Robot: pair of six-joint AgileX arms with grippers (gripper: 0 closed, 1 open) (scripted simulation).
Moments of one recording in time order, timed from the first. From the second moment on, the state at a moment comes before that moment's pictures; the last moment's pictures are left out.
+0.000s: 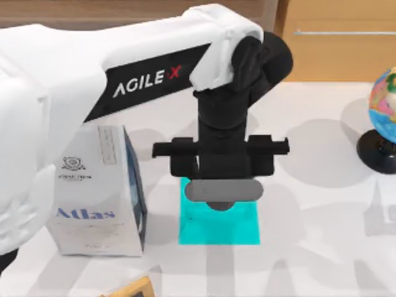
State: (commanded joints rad) left arm -0.79 2.18 1.81 -1.22 0.03 -3.91; right arm 0.00 0.00 0.00 0.00 0.00 0.00
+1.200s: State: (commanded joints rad) left arm -0.80 2.22 1.70 -1.07 0.04 -3.91; right arm 0.00 0.00 0.00 0.00 0.00 0.00
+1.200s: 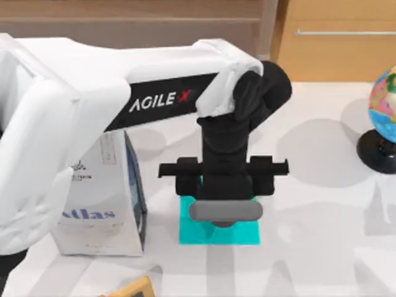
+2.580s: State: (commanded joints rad) left arm -0.79 2.22 1.70 -1.07 0.03 -3.91; right arm 0.00 0.00 0.00 0.00 0.00 0.00
